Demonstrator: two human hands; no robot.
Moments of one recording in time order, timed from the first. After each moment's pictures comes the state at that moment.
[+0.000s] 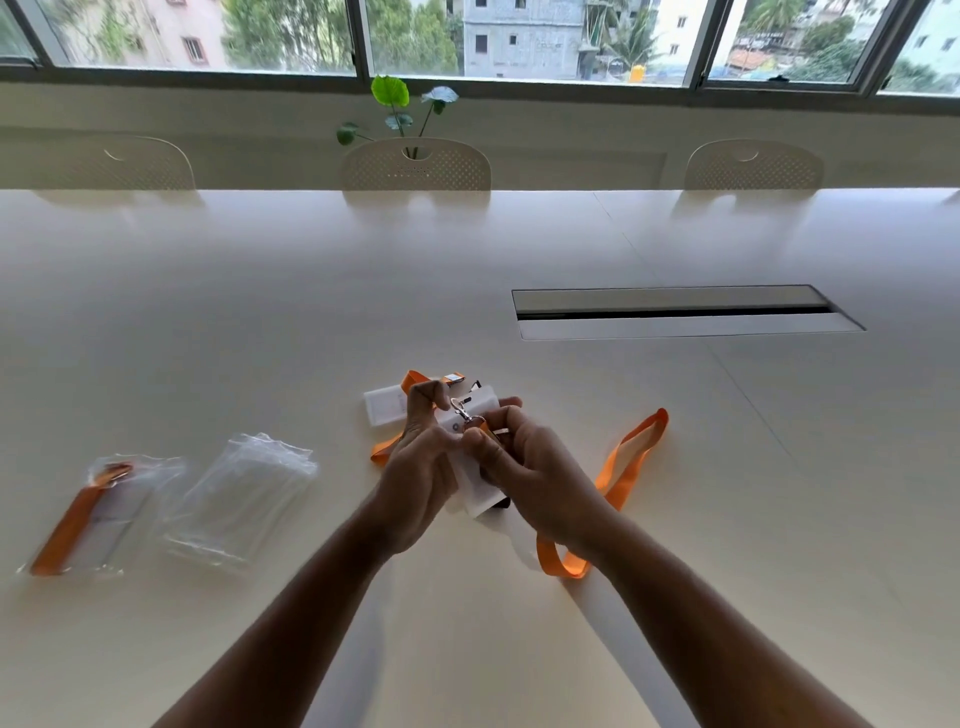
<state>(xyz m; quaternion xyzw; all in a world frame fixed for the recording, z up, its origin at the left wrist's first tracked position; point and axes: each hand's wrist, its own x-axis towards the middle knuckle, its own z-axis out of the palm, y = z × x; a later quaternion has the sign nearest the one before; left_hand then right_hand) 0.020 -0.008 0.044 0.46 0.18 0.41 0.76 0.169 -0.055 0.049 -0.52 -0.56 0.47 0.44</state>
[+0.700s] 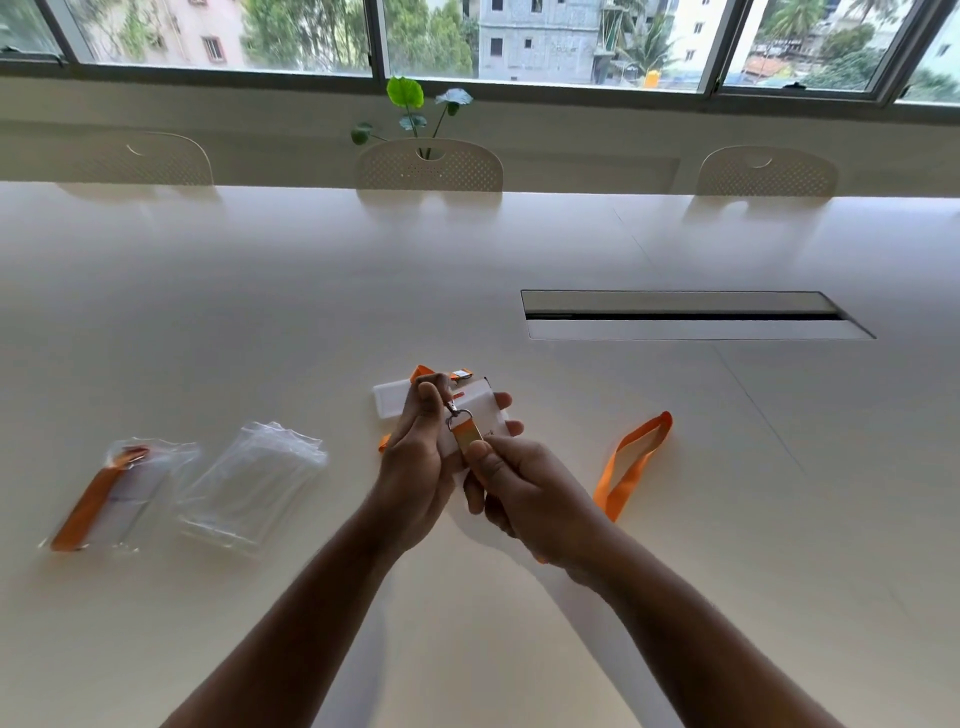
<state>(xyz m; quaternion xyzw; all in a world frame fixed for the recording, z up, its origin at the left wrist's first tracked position) 0.025 -0.022 0.058 0.40 0.27 0.48 0.73 0.153 -0.081 0.062 -0.53 -0.58 0.48 0.39</state>
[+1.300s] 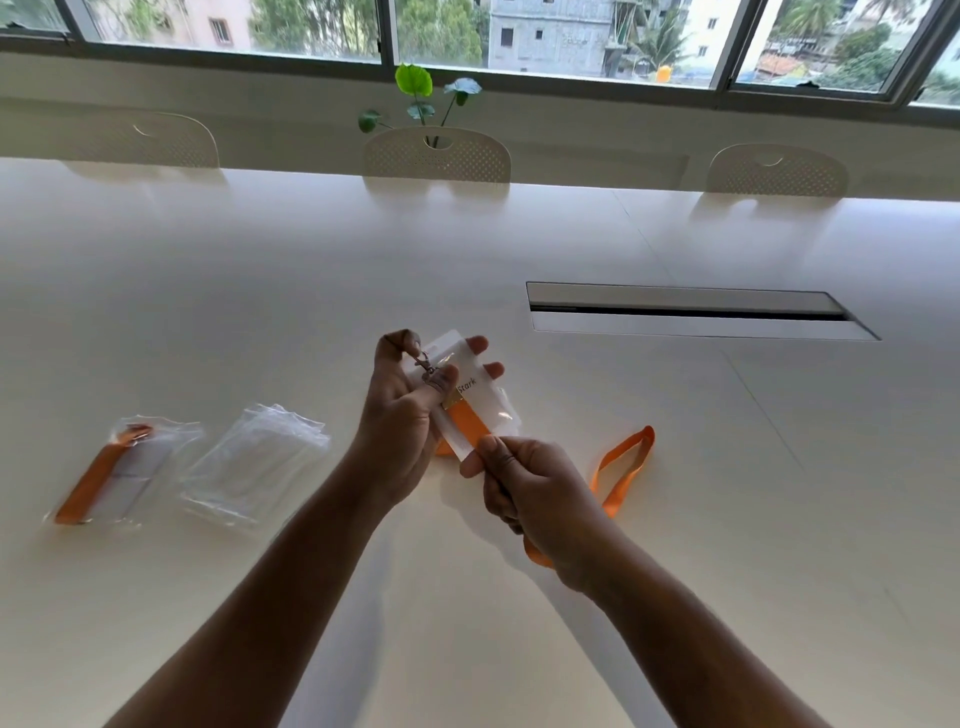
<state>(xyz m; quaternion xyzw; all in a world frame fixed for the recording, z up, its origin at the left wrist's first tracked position) 0.008 -0.003 0.067 0.47 0.23 0.51 0.68 0.148 -0.092 0.064 -0.54 -0.45 0.56 0.44</state>
